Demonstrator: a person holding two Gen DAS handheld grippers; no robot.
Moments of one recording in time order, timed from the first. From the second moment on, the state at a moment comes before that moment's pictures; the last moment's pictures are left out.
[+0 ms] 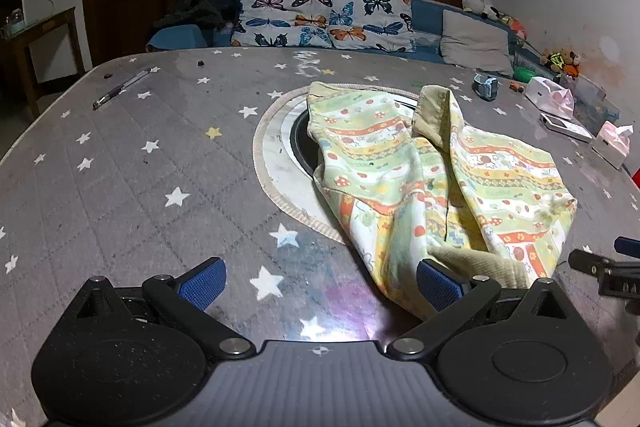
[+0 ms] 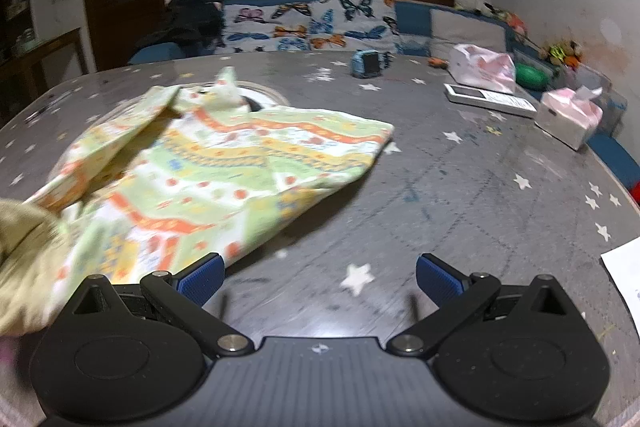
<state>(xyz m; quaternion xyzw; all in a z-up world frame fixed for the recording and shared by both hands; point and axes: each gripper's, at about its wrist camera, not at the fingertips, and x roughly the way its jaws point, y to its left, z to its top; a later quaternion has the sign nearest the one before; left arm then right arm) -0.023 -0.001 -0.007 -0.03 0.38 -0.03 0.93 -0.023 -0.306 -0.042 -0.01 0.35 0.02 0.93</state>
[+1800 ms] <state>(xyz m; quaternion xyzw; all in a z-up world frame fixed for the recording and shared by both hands) -0.023 0.005 -0.008 0.01 0.37 0.02 0.93 -0.042 -0.260 -0.029 -0.05 0.35 0.12 0.93</state>
